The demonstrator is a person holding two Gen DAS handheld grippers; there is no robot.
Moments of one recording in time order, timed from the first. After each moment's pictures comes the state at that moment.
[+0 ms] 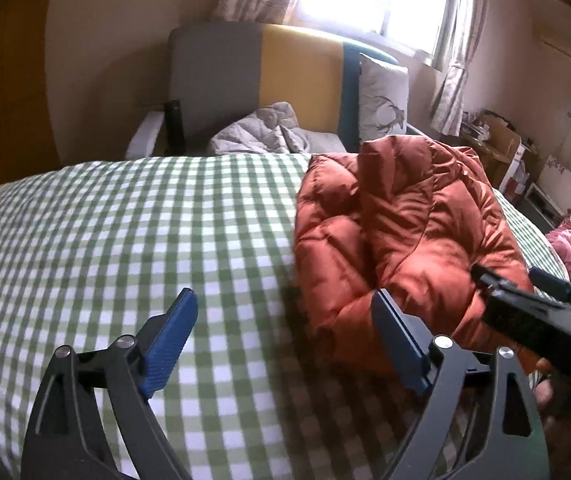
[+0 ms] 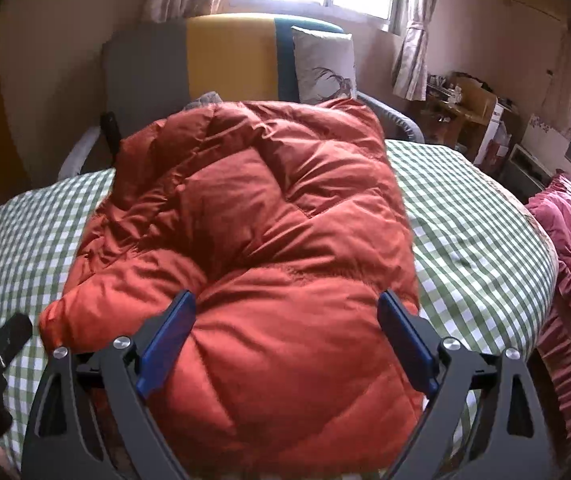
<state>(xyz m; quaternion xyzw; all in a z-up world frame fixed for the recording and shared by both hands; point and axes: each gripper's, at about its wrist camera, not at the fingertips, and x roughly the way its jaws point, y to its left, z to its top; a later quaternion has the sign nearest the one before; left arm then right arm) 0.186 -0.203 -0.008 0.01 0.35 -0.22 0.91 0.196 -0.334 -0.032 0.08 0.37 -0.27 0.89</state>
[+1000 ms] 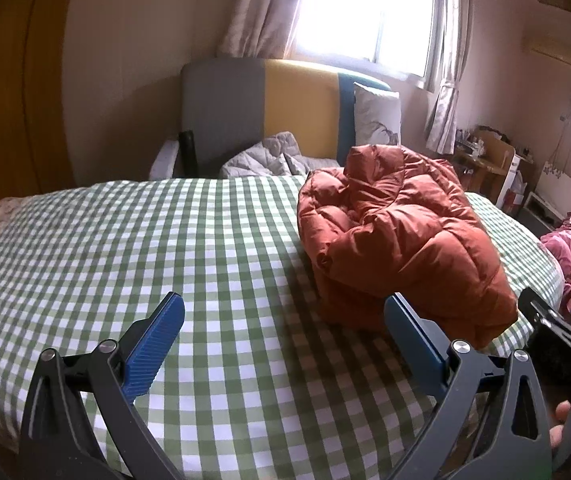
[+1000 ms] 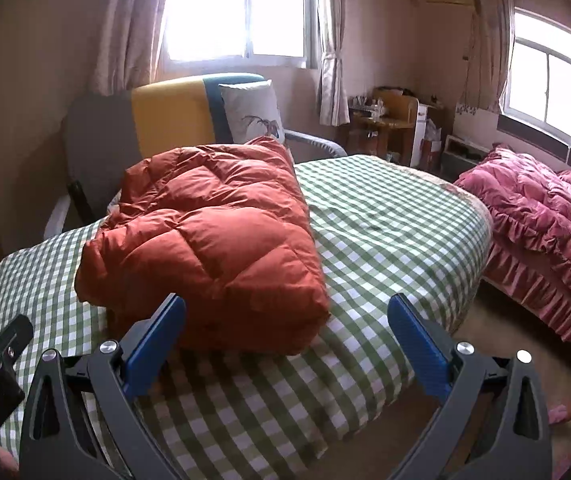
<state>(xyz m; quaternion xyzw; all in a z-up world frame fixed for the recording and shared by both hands) 0.104 -0.169 0.006 0.02 0.29 -0.22 0.93 0.067 -0.266 -0.011 0.12 0.26 -0.38 0.88</state>
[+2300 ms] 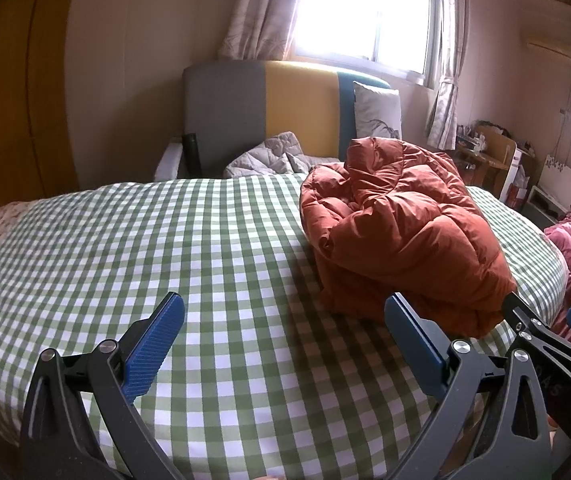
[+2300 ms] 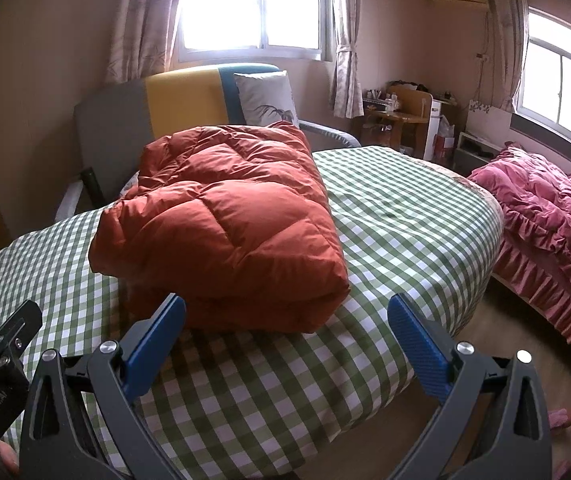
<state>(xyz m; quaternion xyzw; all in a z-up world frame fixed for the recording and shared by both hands) 0.095 -0.167 0.001 0.03 0.29 -0.21 0.93 0.067 -0.244 -0.019 0.12 0.28 -0.36 0.88</state>
